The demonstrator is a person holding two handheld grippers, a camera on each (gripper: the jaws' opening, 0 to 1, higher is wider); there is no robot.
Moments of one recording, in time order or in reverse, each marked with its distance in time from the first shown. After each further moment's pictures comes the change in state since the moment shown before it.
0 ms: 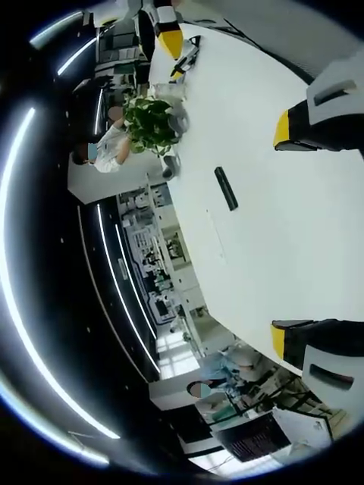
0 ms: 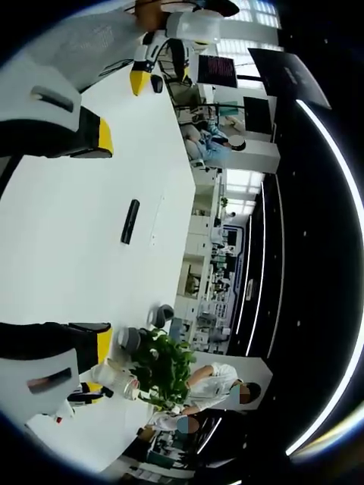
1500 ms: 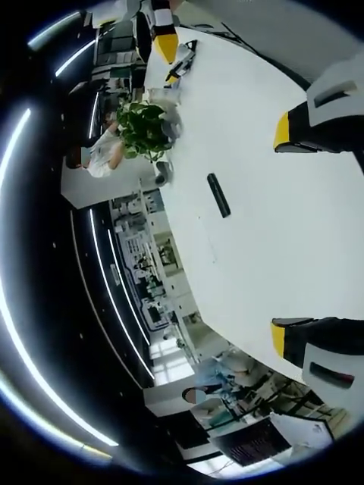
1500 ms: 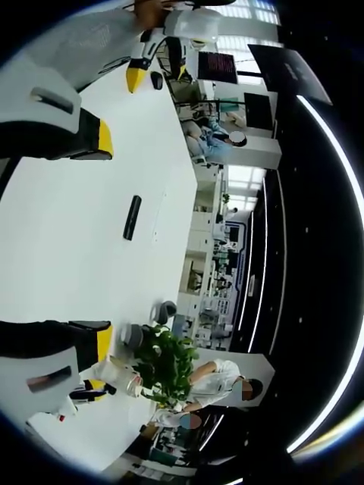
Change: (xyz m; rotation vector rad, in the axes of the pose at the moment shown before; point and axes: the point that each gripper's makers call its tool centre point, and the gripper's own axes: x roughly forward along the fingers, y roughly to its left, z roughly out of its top) left arm 0.004 -0.007 -0.006 -0.001 0.042 -0.033; right arm 0.001 -0.004 -0.002 0.010 0.011 -0.019
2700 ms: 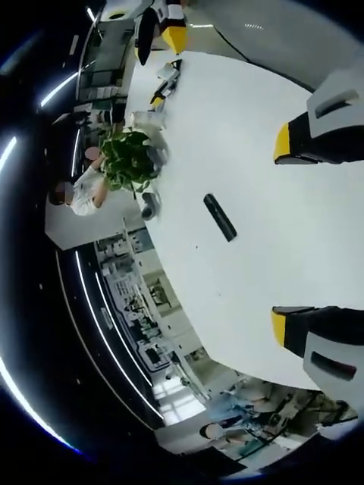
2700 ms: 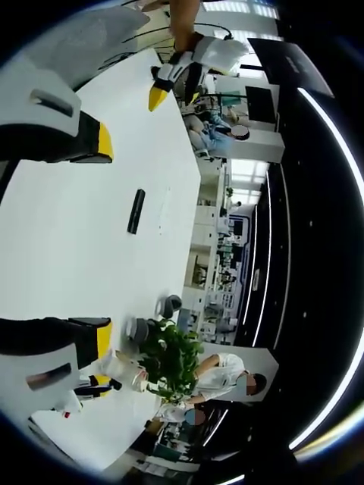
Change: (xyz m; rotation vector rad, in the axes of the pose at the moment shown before) left arm 0.074 -0.003 0.042 0.122 0.090 -0.239; right arm 0.000 -0.009 -0.005 0.014 0.027 -0.034
